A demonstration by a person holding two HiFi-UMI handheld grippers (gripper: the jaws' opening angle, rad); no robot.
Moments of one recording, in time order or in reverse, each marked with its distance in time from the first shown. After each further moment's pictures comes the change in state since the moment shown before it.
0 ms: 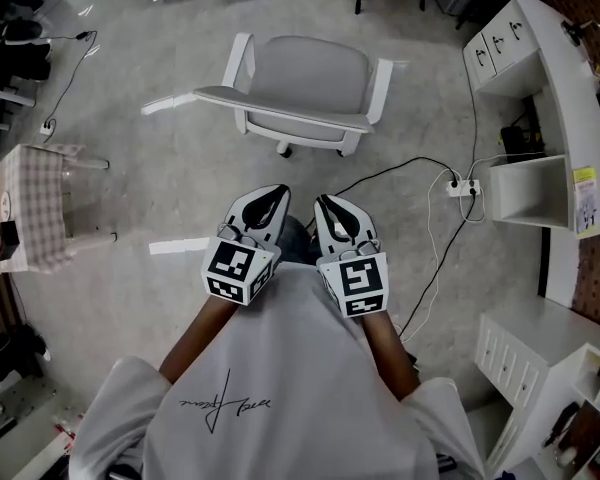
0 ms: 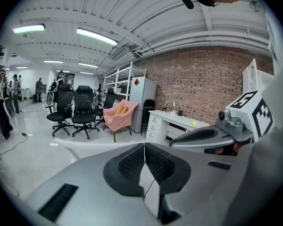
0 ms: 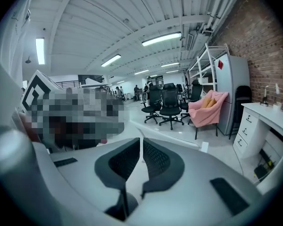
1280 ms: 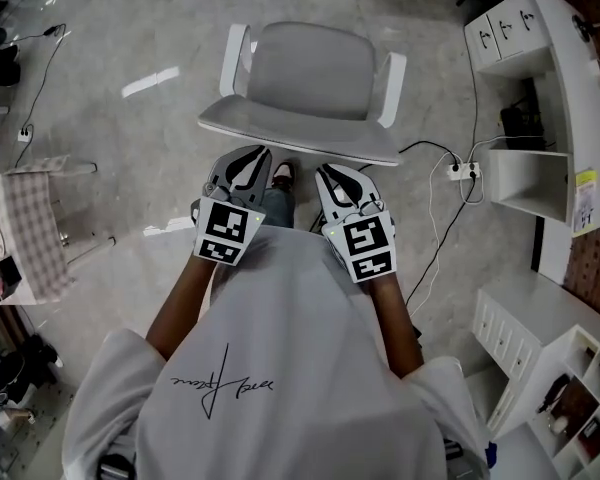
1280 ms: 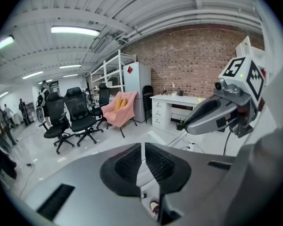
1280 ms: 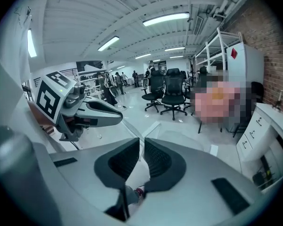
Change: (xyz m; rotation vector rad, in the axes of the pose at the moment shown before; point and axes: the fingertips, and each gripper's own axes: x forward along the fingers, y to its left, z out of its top) left arm 0.081 0.185 0.017 0.257 0.179 -0.028; right arm 0.166 -0.028 0.034 -0.014 0.208 0.031
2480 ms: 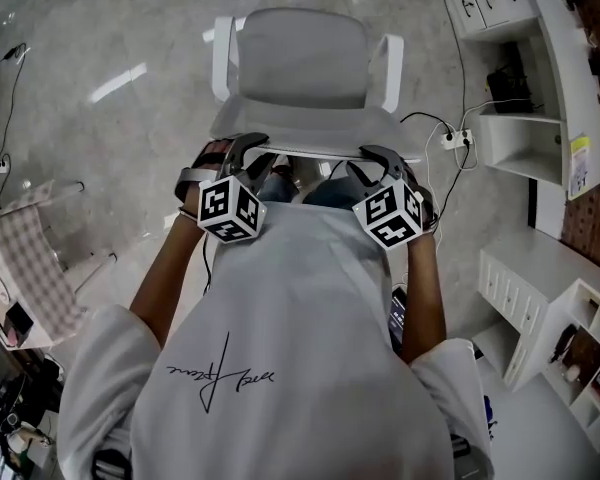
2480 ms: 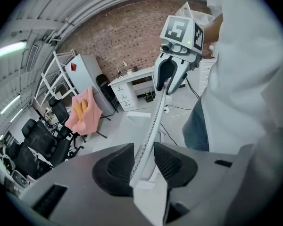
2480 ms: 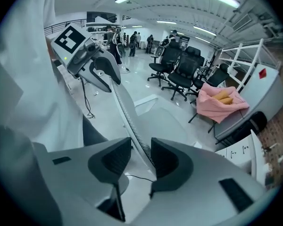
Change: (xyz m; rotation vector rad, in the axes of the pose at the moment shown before) left arm 0.044 0.050 -0.075 0.626 0.200 -0.340; right arm 0.057 -0.037 -0.053 -0.316 0.458 -0.070
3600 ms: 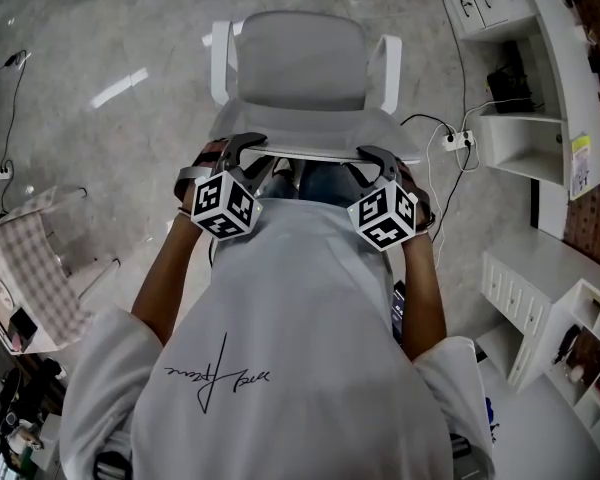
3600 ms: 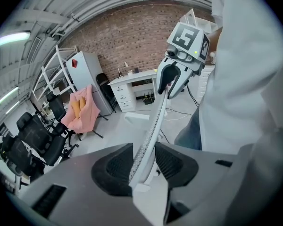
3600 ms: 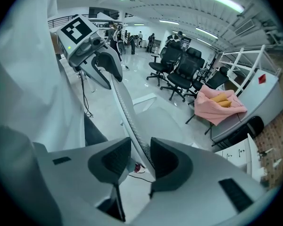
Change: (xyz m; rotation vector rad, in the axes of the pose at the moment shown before) left arm 0.010 0.011 0.005 -0.051 -0.032 -0.048; right arm 0.009 -0.011 -0.003 -0.032 0.013 -0.037
